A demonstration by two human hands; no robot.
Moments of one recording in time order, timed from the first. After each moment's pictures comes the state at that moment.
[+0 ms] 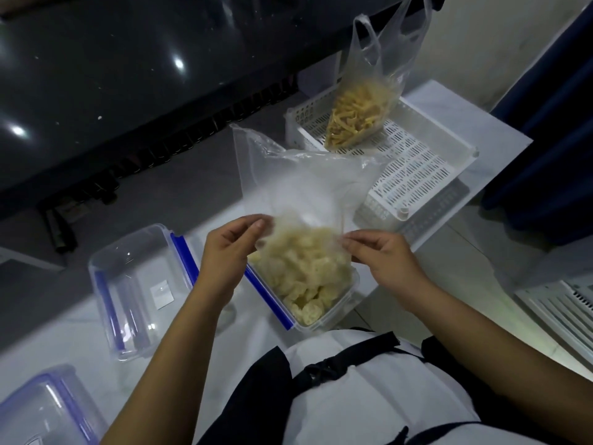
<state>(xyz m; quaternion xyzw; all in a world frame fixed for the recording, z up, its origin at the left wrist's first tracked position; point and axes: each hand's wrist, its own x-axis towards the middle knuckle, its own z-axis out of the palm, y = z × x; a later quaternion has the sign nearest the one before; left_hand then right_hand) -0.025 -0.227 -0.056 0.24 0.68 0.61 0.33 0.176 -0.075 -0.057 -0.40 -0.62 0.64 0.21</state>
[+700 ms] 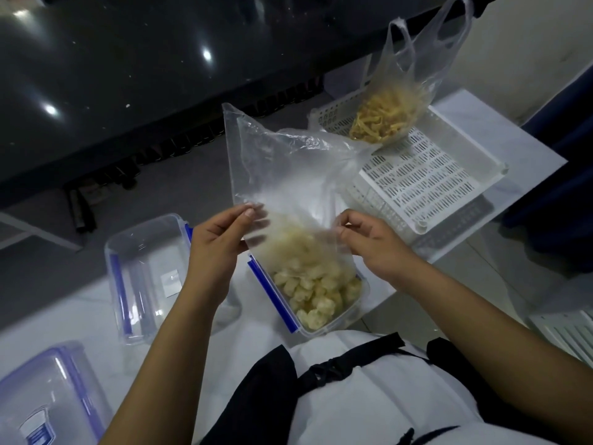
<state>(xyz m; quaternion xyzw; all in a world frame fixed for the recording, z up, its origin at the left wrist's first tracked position) -0.034 -0.240 -0.043 0.16 0.63 0.69 0.30 0.139 -0.056 -0.042 -0.26 -0.69 0.67 0.07</state>
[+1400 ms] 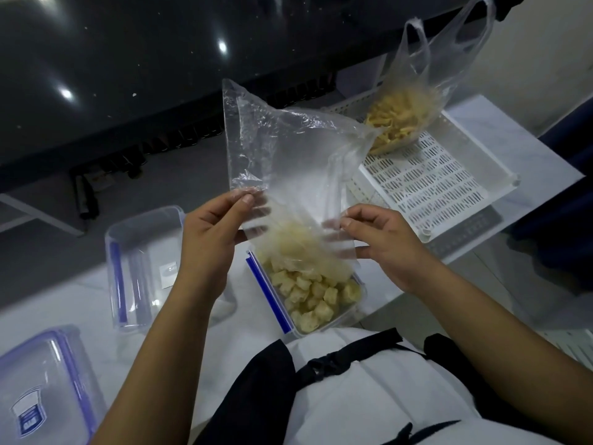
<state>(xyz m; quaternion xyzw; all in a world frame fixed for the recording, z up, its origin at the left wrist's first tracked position) -0.021 -0.233 -0.014 0.16 0.65 0.70 0.24 0.138 -0.046 -0.022 -0.26 -0.60 0.75 0.08</state>
